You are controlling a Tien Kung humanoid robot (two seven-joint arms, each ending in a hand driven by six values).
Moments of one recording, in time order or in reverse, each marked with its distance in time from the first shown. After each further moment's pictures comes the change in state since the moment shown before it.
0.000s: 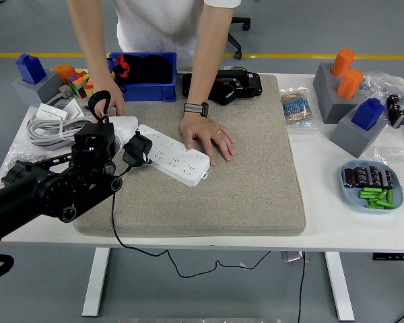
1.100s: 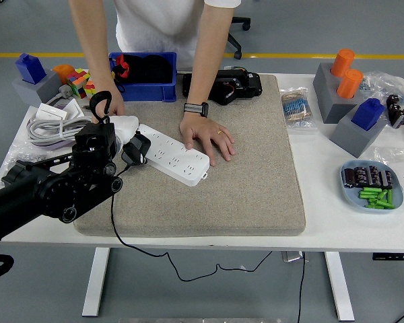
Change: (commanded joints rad) left arm -0.002 0.000 0.012 0.000 0.006 0.005 0.000; right arm -0.001 0.001 0.002 -0.001 -0.002 0.000 0.000
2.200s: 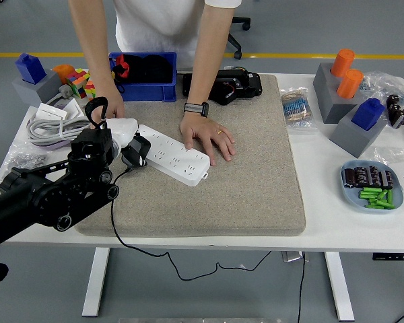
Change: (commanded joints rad) left arm 0.043 0.026 -0.030 -0.061 0.039 0.035 0.000; right arm -0.001 0.000 -0.001 0.001 0.001 0.000 0.000
